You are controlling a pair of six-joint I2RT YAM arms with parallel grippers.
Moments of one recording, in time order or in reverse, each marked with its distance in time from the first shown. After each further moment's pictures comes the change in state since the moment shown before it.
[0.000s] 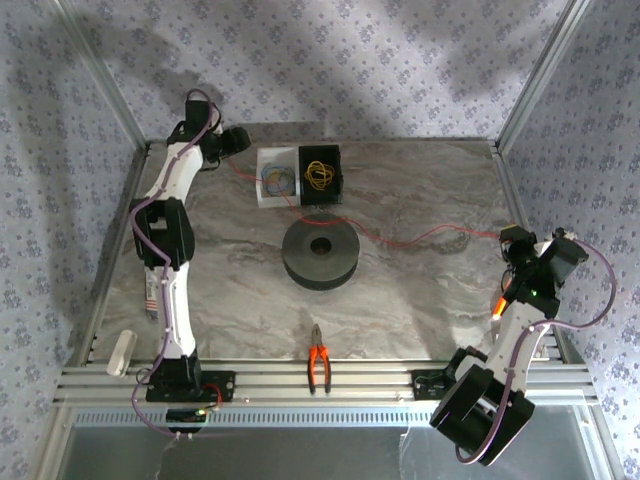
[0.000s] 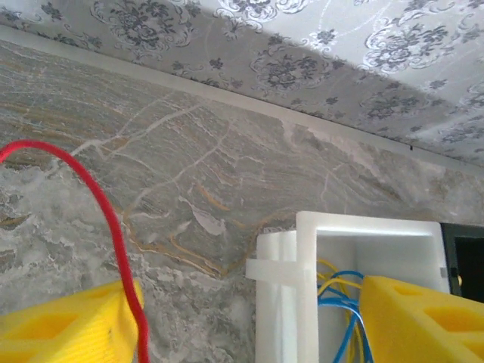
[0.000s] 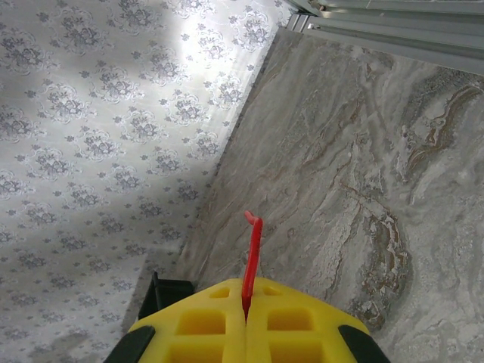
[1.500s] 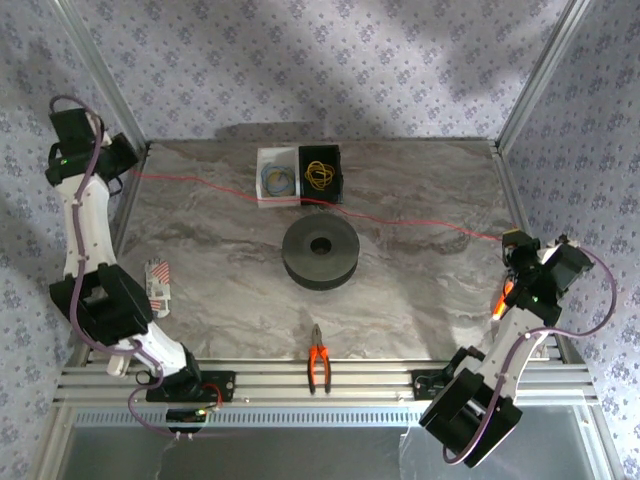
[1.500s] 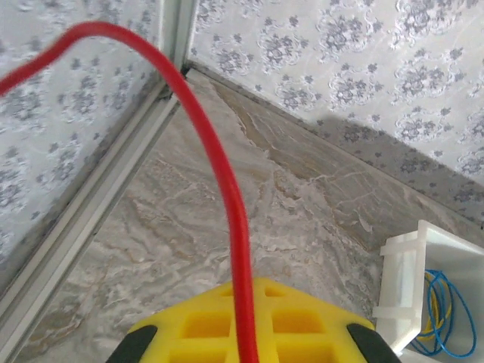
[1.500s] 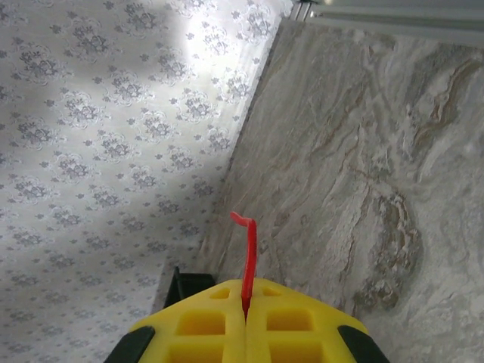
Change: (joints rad) left arm 0.414 -0.726 -0.477 -0.129 -0.051 0.103; right arm -0.076 -0.047 -0.022 -0.039 -0.091 0.058
